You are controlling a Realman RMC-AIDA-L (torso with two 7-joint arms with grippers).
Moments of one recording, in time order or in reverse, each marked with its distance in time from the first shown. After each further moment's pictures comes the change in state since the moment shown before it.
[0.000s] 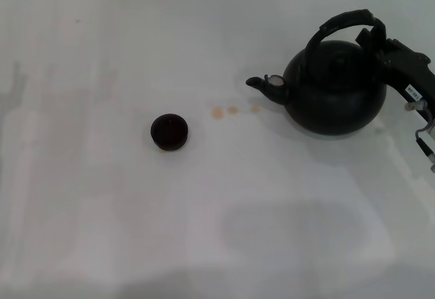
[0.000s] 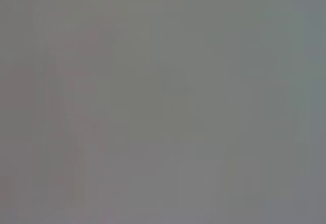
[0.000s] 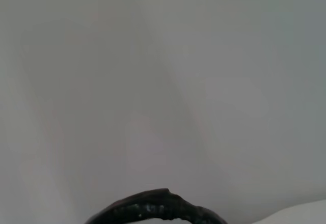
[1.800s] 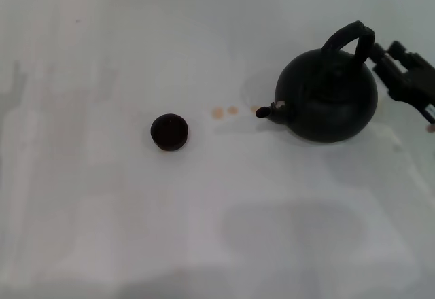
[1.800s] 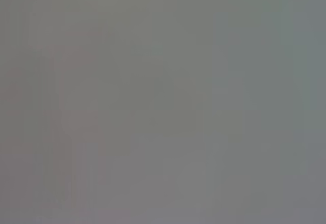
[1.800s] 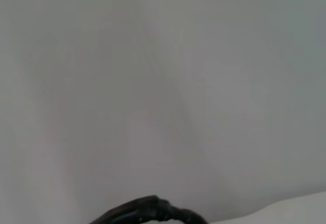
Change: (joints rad) left arm -0.001 0.003 0.000 -0.001 0.002 0.000 0.000; right arm -0.044 -0.018 -0.015 0.058 -0.006 -0.121 0.006
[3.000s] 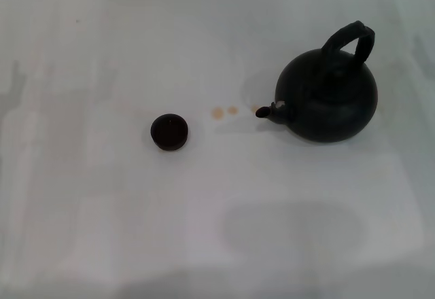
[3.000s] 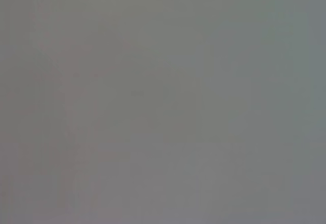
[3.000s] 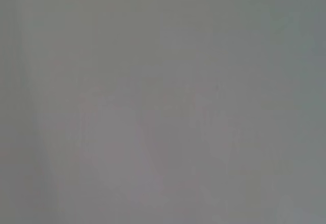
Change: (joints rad) left arm 0.002 -0.001 -0.001 0.000 -0.005 -0.005 0.000; right arm 0.119 0.007 0.283 0.144 0.108 0.023 -0.295
